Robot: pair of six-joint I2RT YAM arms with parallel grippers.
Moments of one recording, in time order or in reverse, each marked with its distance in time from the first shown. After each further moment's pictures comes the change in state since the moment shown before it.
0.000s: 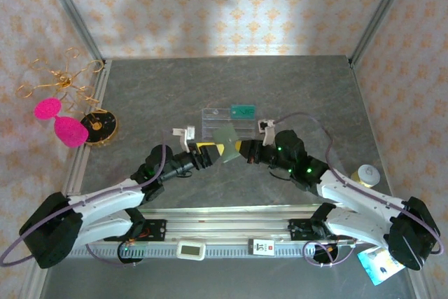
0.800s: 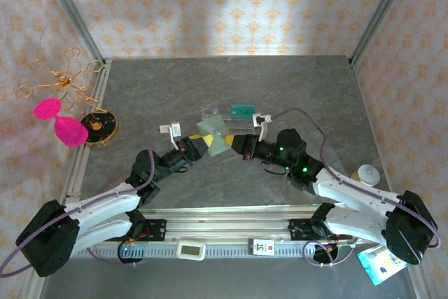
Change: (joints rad) left arm 0.046 -0.044 -0.055 0.247 0.011 -0.038; right arm 0.031 0.055 0.008 0.256 -0.092 0.064
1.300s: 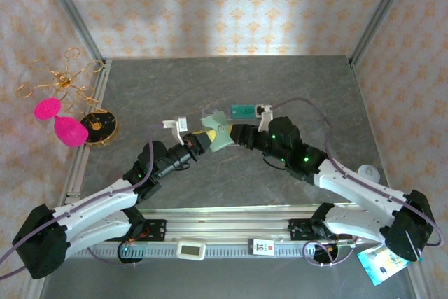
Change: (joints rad) left arm -0.071 -0.053 0.160 -0.394 -0.169 0.122; right arm 0.017 0.029 0.225 -0.406 0.274 -0.097
